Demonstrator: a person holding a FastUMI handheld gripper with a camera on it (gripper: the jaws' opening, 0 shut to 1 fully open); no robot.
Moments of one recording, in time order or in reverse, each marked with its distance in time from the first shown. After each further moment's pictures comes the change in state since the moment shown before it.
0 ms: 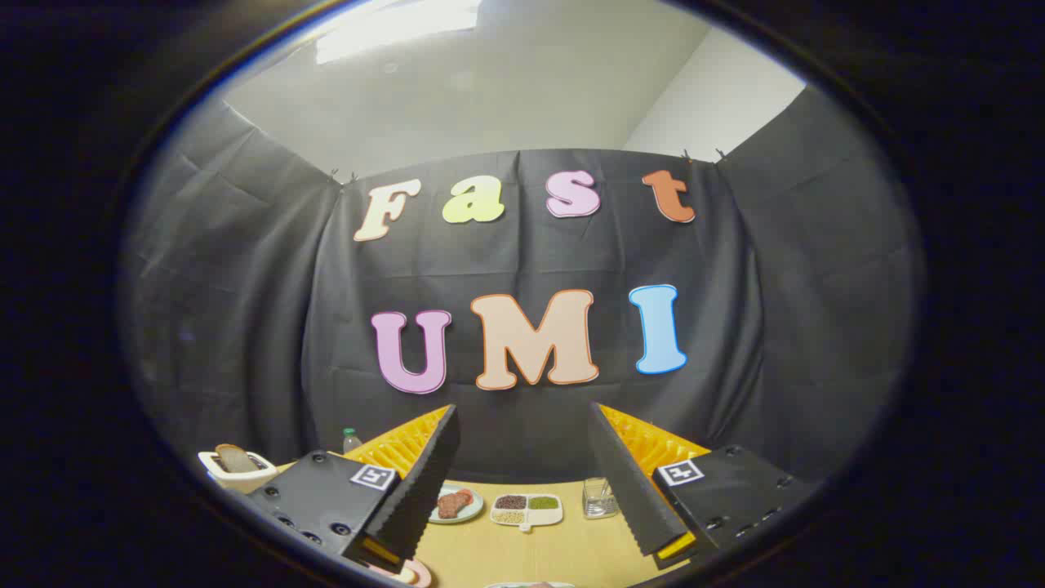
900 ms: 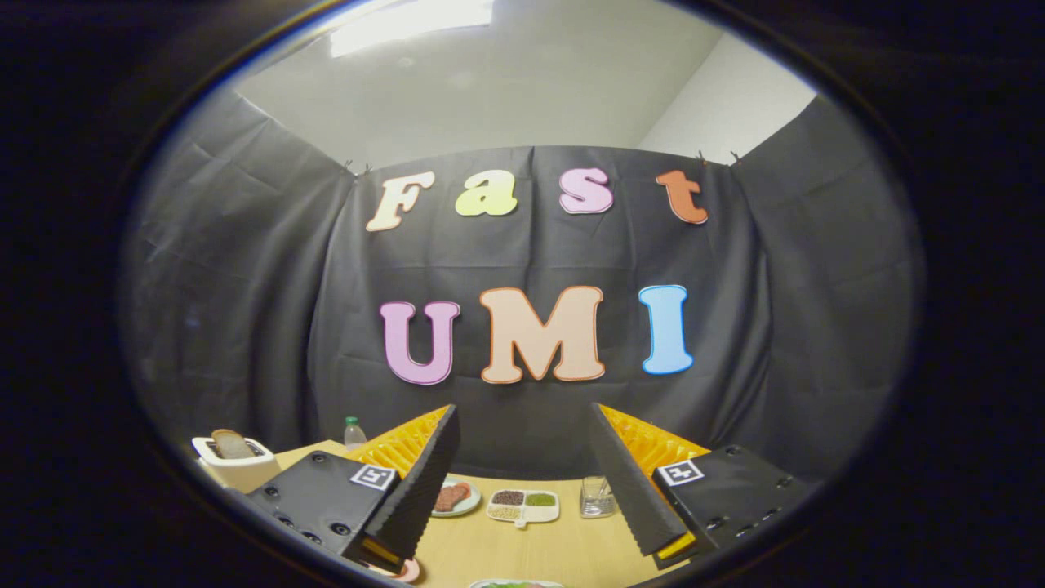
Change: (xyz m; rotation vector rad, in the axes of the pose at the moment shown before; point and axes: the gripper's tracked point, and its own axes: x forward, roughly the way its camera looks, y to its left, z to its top) arm -0.001 0.001 -0.011 -0.036 0.023 0.039
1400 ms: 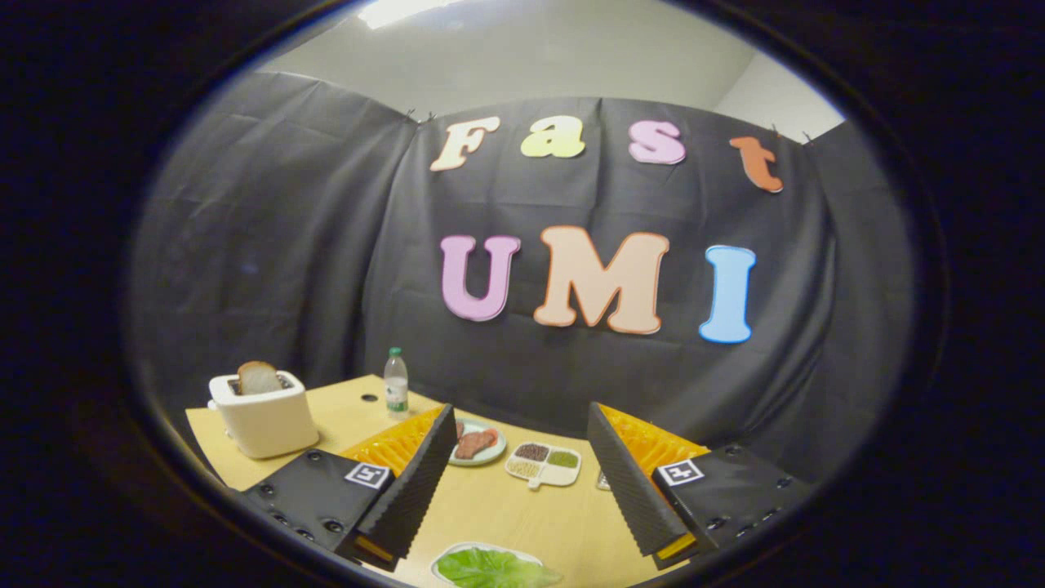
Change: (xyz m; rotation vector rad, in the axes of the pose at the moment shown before) arm -0.003 0.011 -0.079 -0.130 0.250 0.275
